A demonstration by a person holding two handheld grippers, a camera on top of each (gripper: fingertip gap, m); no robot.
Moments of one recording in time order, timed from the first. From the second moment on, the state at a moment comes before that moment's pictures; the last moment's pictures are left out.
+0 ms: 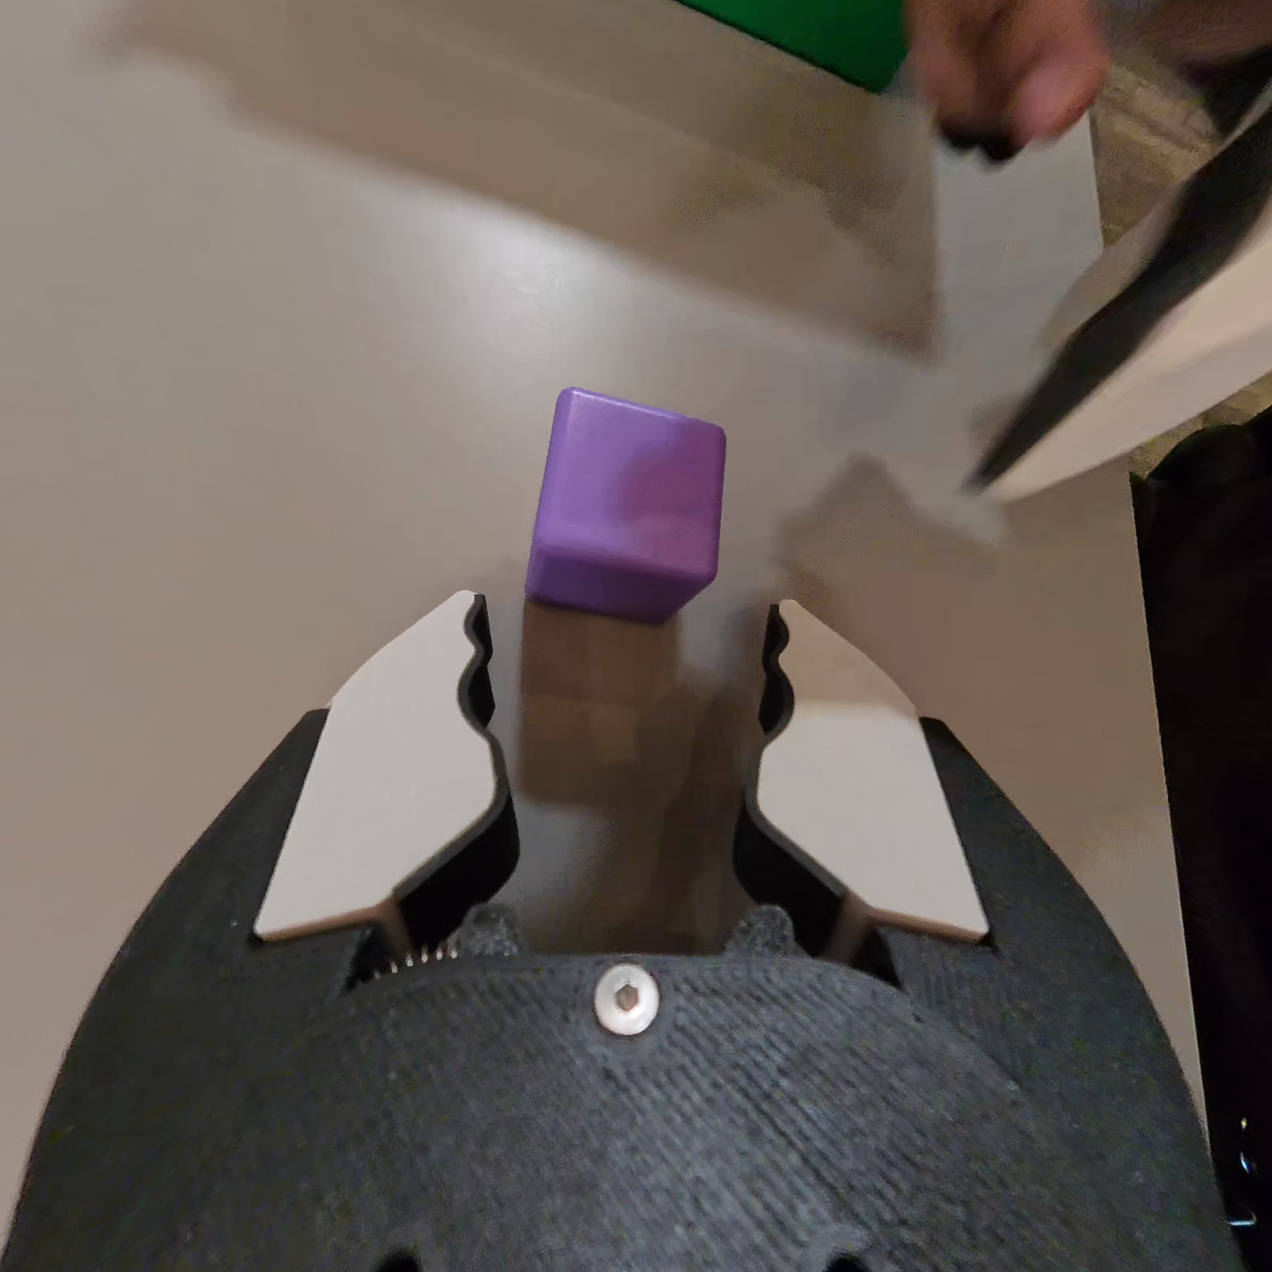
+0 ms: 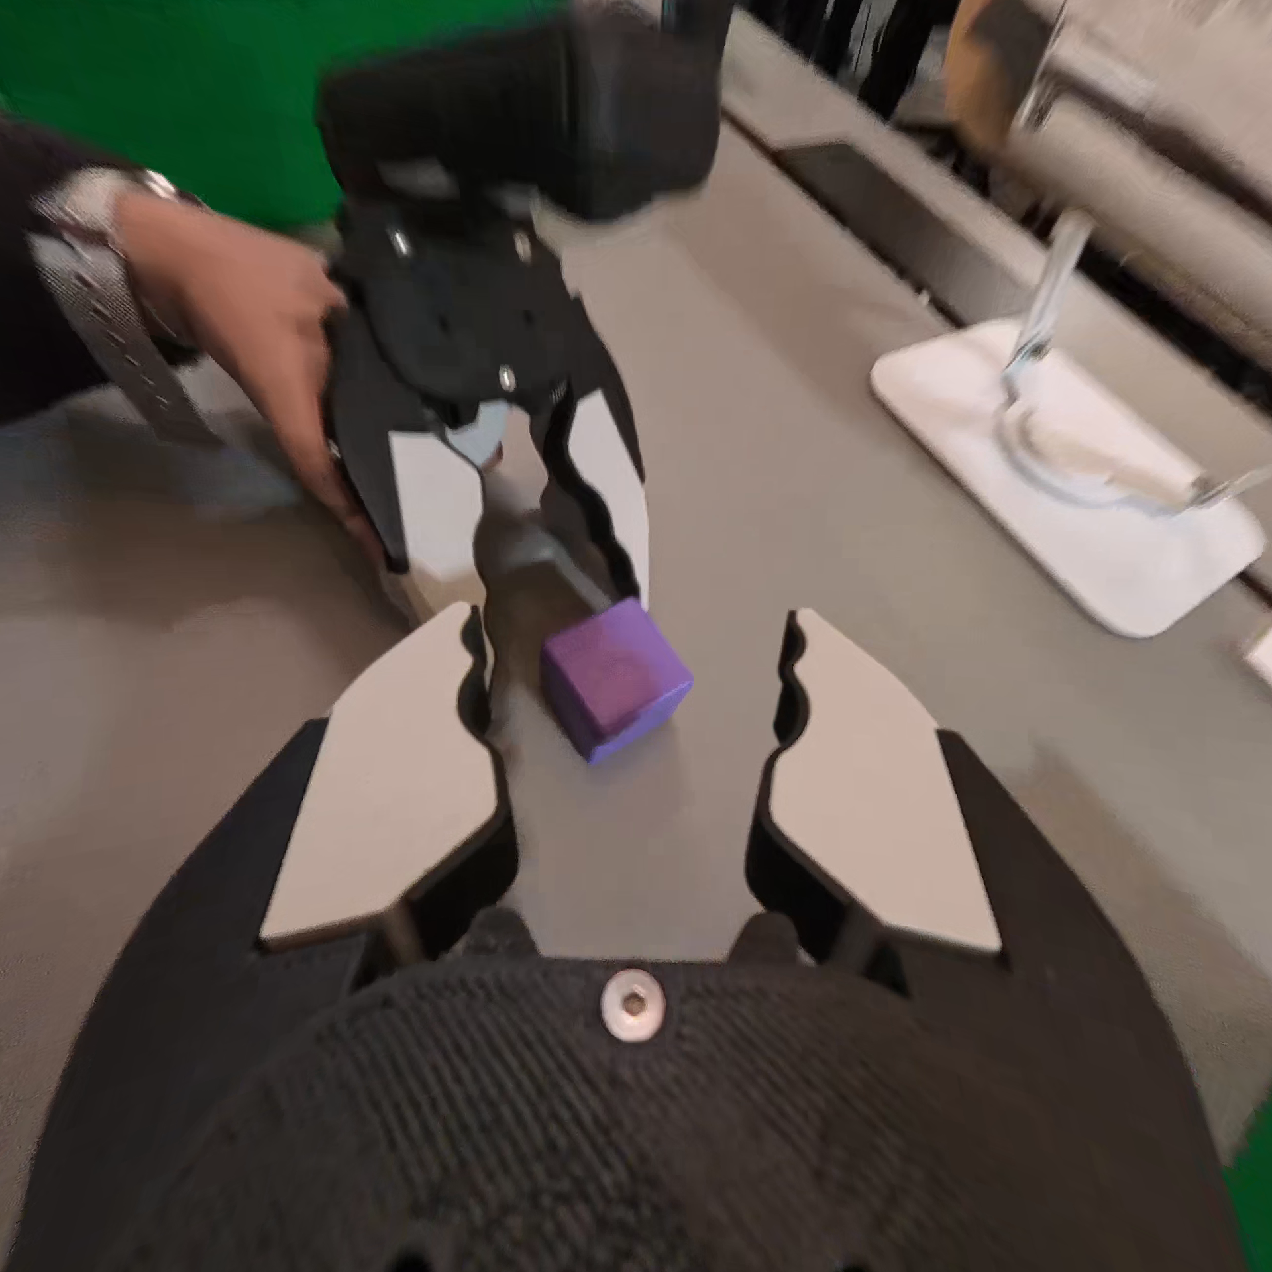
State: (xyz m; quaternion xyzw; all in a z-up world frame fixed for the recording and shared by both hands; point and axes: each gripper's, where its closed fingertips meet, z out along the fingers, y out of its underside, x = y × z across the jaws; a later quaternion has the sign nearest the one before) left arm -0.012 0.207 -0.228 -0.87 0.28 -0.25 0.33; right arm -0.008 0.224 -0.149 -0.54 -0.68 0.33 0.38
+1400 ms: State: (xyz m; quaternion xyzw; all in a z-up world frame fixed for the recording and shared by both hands) left arm -0.012 0.206 -0.231 -0.87 0.29 -0.23 0.33; right arm 0.194 0.444 -0.018 -0.72 -0.41 0.18 0.53
